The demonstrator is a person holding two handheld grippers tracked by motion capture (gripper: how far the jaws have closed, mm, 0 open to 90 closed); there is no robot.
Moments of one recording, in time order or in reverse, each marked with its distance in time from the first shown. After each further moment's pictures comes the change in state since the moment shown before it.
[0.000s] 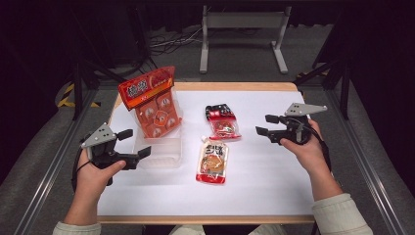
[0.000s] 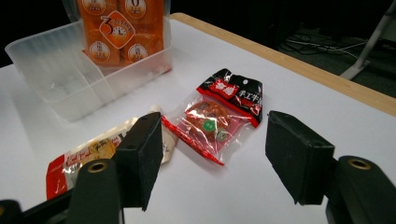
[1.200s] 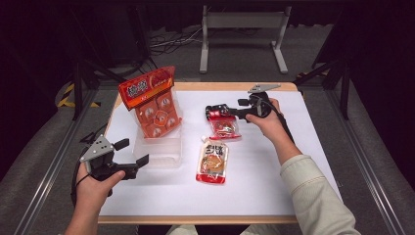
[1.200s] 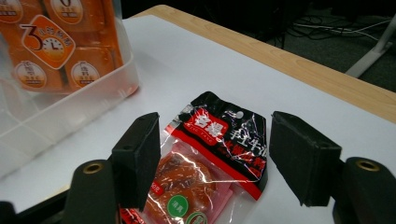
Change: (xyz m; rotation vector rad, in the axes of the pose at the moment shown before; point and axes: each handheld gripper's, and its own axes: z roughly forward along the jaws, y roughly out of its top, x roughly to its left) left arm -0.011 -0.025 -0.007 -0.008 0.065 -0.042; right arm -0.041 0.026 0.128 0.060 0.010 0.062
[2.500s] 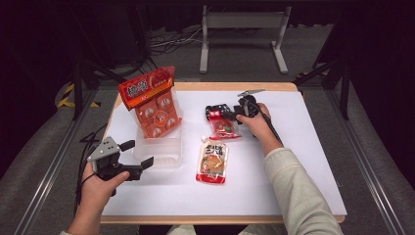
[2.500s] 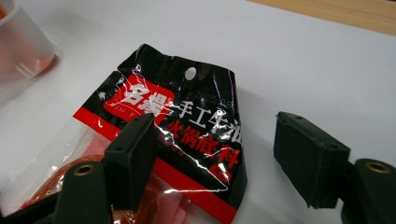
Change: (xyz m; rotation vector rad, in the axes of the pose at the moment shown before) left arm -0.001 -0.005 0.013 0.027 -0.044 0.026; right arm -0.034 -0.032 0.073 0.115 -0.049 0.133
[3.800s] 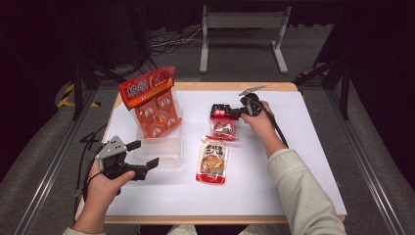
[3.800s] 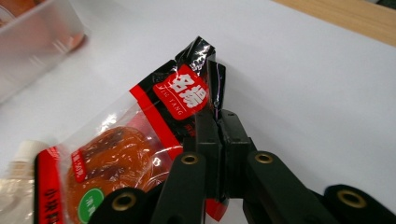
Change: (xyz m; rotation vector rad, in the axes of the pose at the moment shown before) left arm -0.003 0.001 0.013 0.024 -0.024 0.017; right arm 0.014 0.012 -0.032 0.081 0.007 -0.076
